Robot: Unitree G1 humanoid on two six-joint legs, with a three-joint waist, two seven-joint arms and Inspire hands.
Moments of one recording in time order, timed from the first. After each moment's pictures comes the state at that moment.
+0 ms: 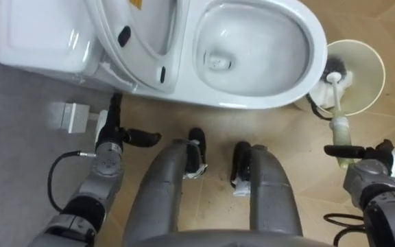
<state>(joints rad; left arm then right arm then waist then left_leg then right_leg) -0.13 0.20 -0.22 0.81 -0.05 -0.08 0.29 -0.33 -0.39 0.06 1.33 0.42 -0.06 -0.47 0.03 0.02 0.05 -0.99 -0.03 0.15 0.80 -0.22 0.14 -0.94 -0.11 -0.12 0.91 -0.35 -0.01</state>
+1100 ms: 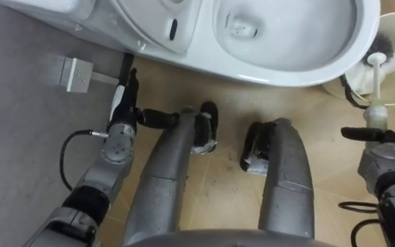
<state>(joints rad) -0.15 0.22 -0.33 0.66 -0.10 -0.07 0.26 -0.36 -0.47 0.16 1.30 0.47 -0.07 -0.50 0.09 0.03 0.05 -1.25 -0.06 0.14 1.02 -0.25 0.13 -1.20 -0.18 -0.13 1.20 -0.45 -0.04</state>
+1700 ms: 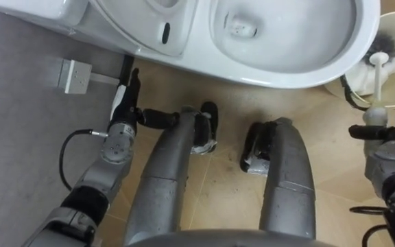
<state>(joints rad) -0.15 0.23 -0.33 0.66 -0.10 -0.07 0.24 -0.35 -0.51 0.25 1.28 0.43 -0.09 -0.49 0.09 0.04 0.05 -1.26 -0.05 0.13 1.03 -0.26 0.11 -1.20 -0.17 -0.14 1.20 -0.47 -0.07</state>
